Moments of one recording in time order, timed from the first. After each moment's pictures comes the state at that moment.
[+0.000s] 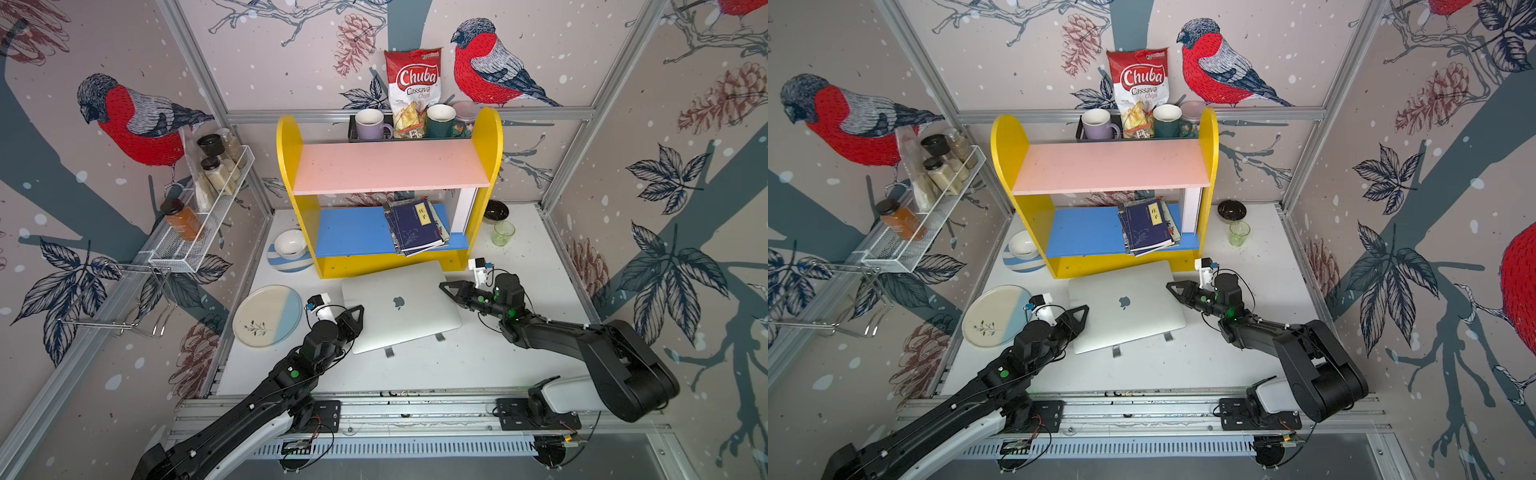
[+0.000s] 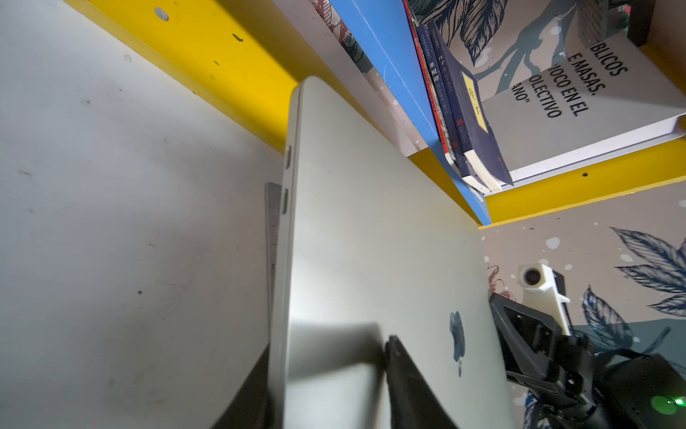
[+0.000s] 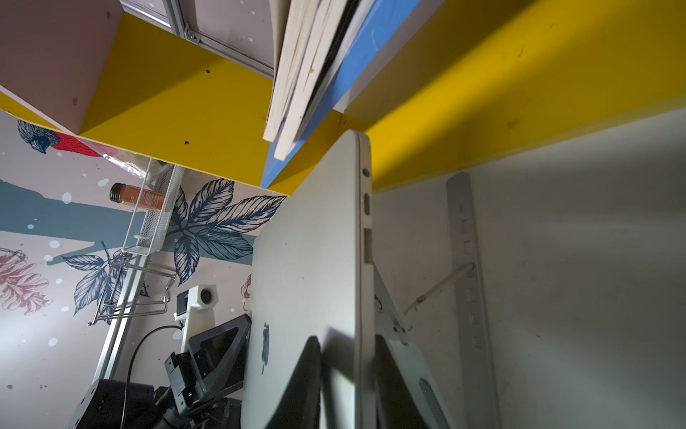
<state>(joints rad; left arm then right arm) -0.71 0.55 0.18 0.01 -0.21 -1.09 0.46 1.40 0.39 0.73 -0.61 0.96</state>
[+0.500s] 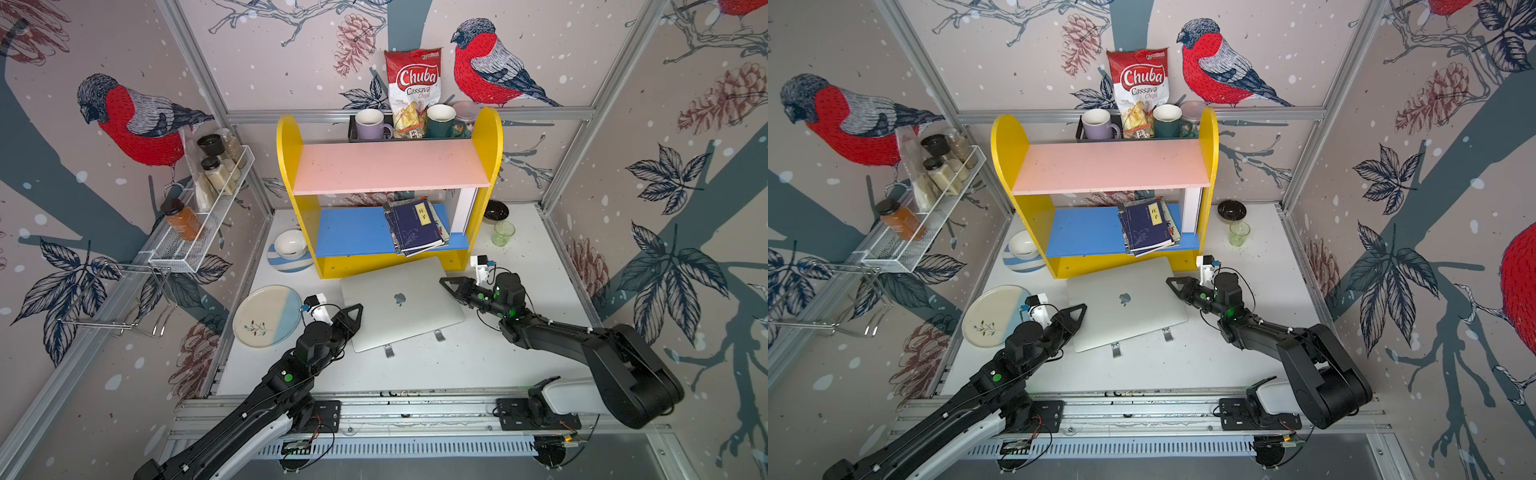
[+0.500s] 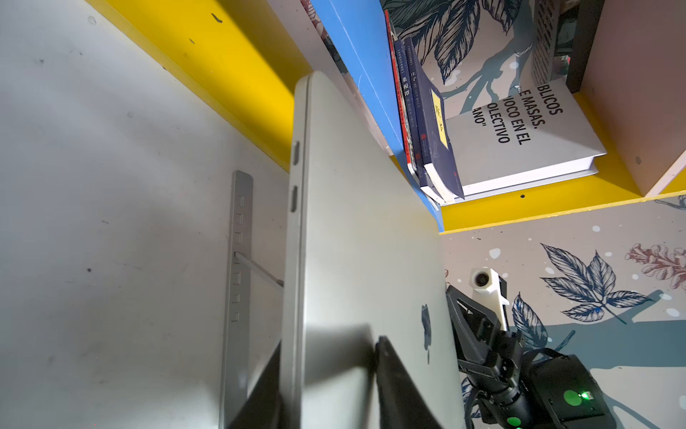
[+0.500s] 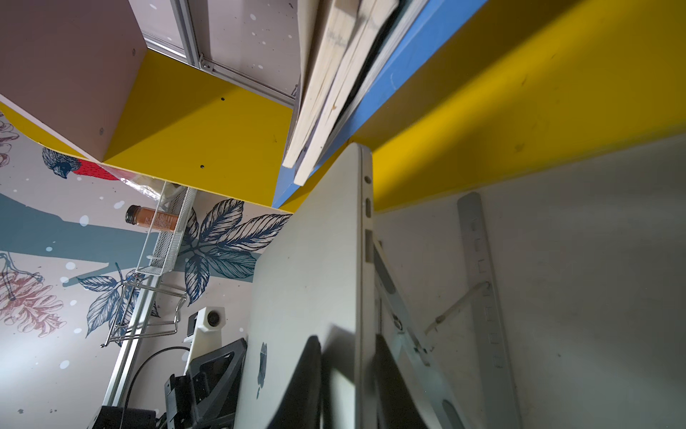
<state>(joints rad) -0.69 0.47 0.20 -0.03 -0.13 -1.22 0.48 1.37 0.40 0.73 -0.56 1.00</state>
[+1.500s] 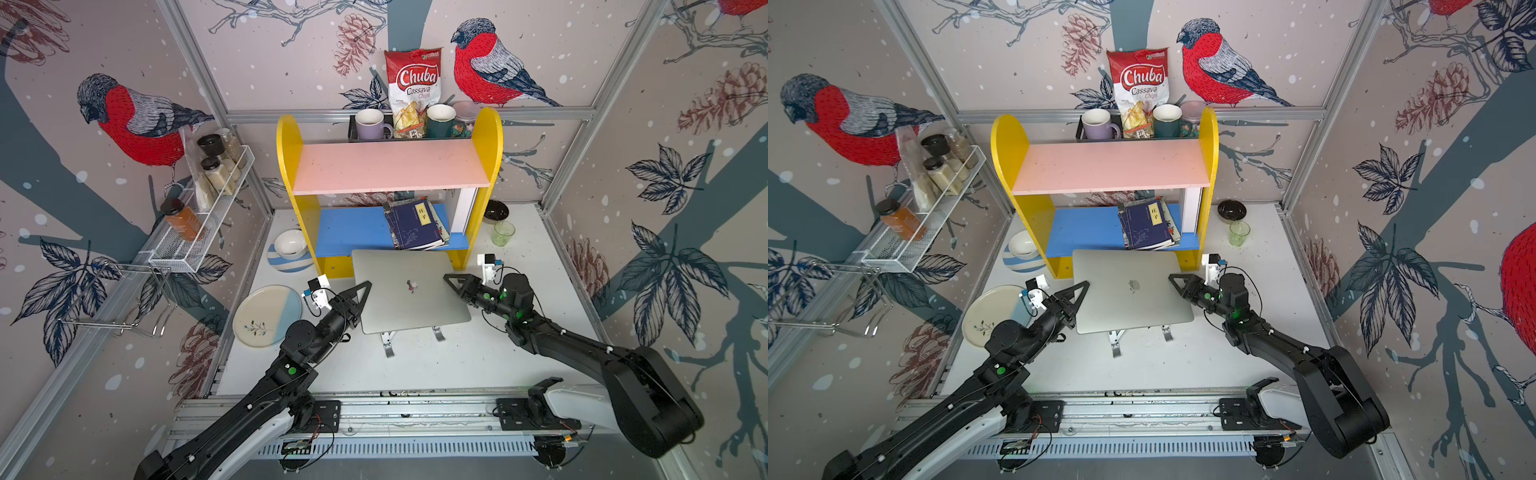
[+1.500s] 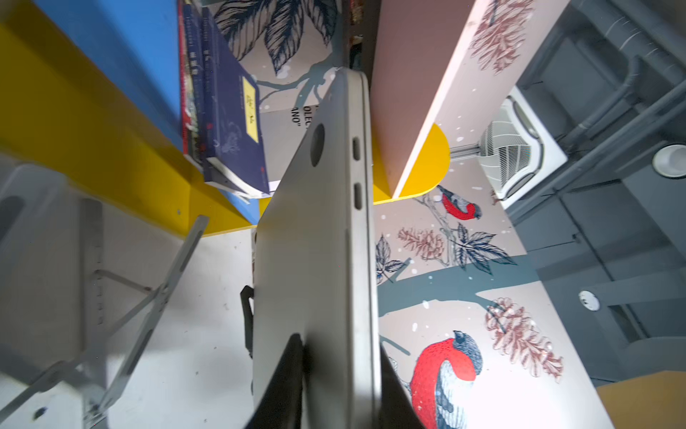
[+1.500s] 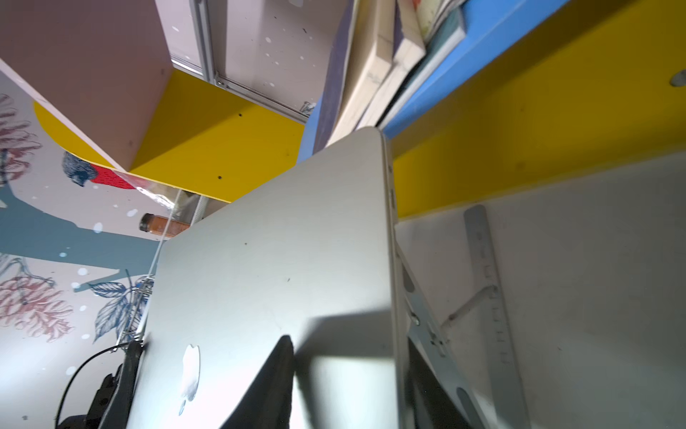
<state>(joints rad) -0.66 0.58 0.22 0.52 0.07 -1.44 0.48 1.23 0.39 0.66 -0.52 1.03</state>
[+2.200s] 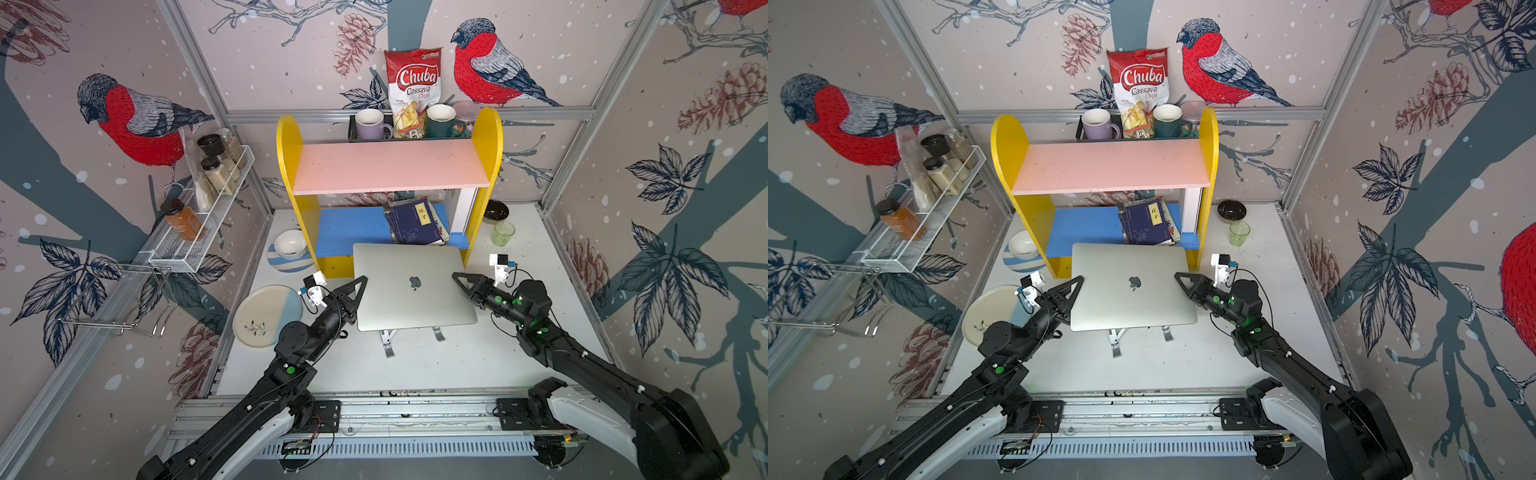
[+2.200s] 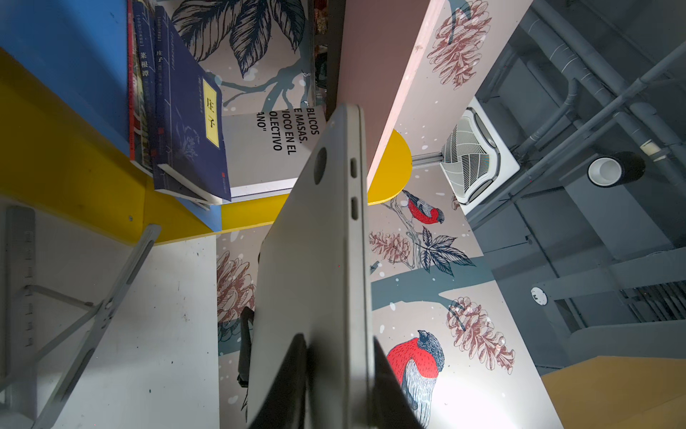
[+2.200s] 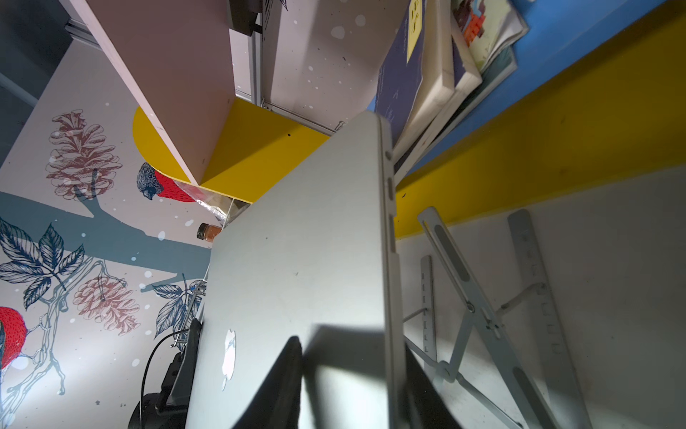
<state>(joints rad) -0.62 0.56 0.23 0.55 0.11 -1.49 0.48 0.97 0.37 0.52 -0.51 1.11</state>
